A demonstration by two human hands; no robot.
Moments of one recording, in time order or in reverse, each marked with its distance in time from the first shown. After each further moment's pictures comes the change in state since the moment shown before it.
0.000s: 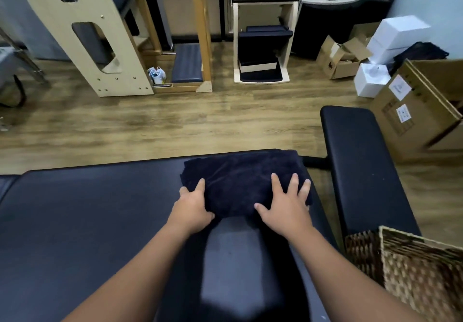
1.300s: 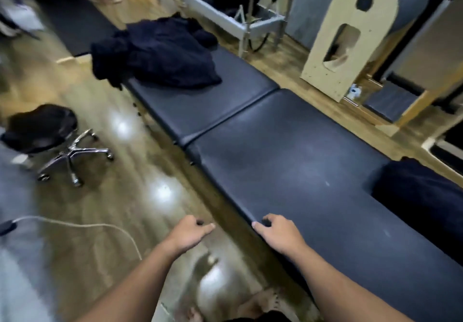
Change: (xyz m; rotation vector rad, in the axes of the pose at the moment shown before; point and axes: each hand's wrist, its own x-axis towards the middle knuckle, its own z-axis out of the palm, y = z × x) left_hand -0.441 -0.363 0.163 -0.946 0.294 -0.584; right_hand -0.353 -0.192 0.190 -0.291 -0.586 -0.696
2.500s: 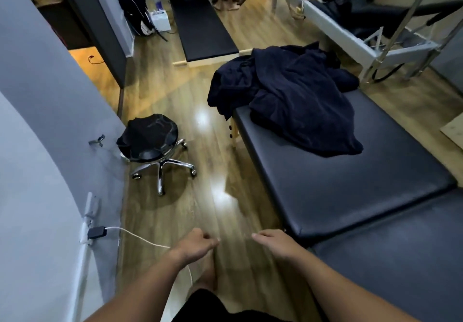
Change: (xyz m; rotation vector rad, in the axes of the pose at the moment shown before) left_hand 0.169 -0.118 -0.311 -0.160 0.154 -0.240; right_hand 0.245 -0.379 0.045 -0.034 -0.498 -0.287
